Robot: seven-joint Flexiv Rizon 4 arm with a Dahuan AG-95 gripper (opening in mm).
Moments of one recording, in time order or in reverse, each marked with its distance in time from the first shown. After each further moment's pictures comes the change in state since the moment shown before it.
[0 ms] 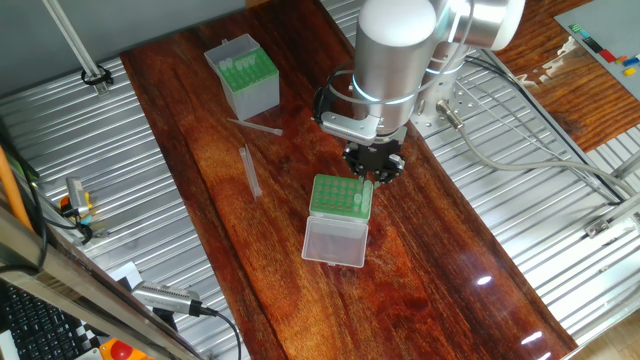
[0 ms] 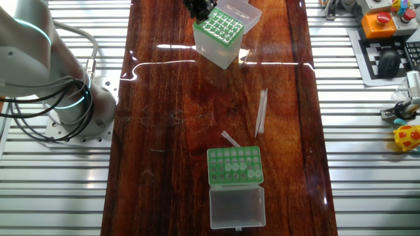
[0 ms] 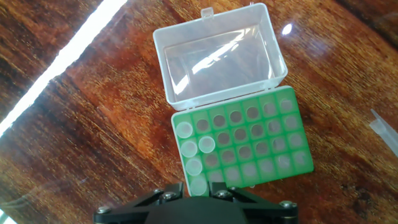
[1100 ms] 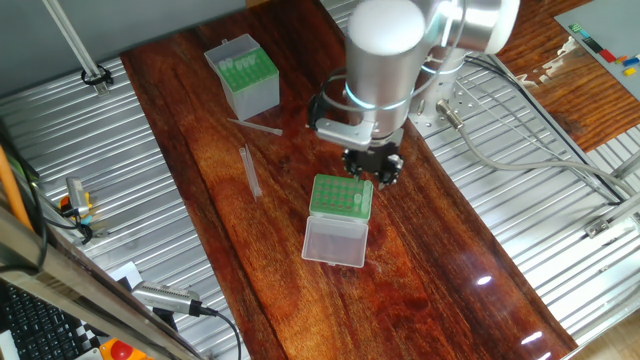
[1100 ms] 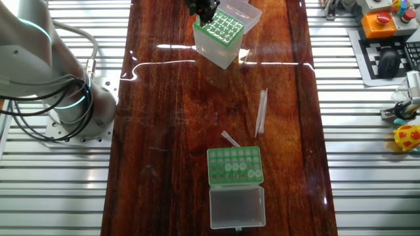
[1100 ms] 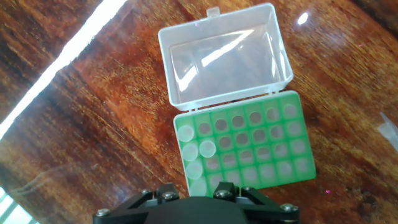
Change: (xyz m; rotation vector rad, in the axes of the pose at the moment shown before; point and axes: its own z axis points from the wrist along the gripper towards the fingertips) arm 0.004 0.002 -0.003 -0.025 0.038 -0.018
